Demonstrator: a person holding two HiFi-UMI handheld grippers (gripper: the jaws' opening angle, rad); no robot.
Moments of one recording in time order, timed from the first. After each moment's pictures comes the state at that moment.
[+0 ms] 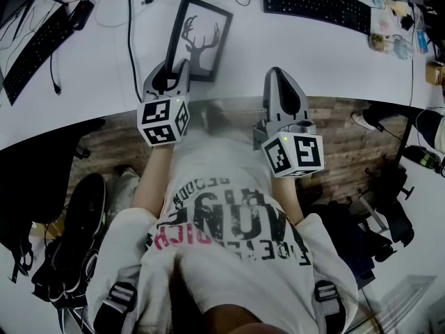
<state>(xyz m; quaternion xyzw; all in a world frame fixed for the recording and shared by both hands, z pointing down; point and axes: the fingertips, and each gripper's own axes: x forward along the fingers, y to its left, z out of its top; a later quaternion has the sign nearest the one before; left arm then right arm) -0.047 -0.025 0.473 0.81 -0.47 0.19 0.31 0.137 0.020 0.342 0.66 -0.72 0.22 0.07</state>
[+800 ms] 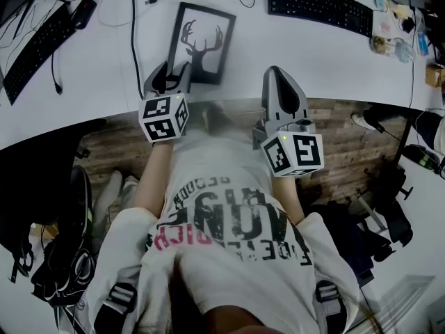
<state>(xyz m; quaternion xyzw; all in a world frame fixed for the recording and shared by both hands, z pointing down) -0.063 -0.023 0.502 0.79 -0.46 0.21 0.33 0.119 0.010 0.345 0.65 -0.72 0.22 0.07</state>
